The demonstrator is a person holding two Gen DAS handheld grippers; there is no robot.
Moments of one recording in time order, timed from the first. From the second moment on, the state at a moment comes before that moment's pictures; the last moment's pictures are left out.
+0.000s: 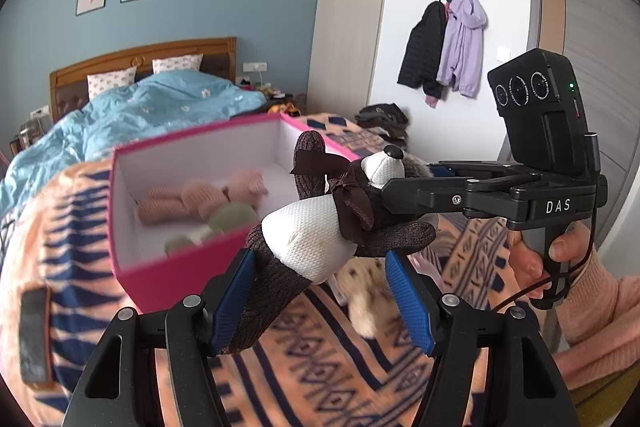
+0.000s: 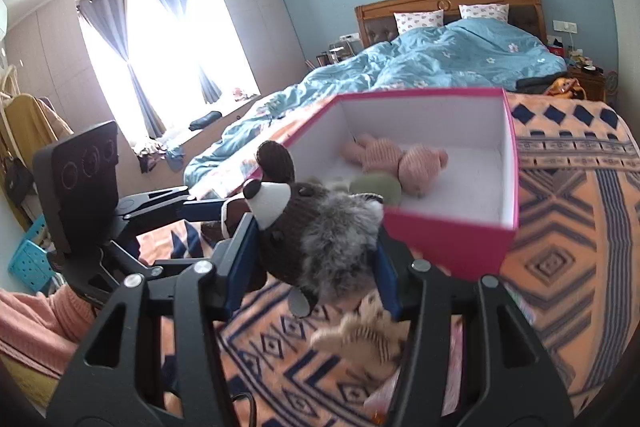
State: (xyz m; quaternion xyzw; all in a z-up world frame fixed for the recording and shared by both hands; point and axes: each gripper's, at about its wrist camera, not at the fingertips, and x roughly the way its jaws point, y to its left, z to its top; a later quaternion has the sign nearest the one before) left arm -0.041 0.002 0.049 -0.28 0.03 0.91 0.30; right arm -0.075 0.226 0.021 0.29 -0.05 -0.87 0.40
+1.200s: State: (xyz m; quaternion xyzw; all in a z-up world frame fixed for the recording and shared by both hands) left arm -0.175 -0.046 0.044 -0.32 -0.01 0.92 0.23; right arm -0.222 0.154 0.030 0.34 -0.02 -0.86 0.39
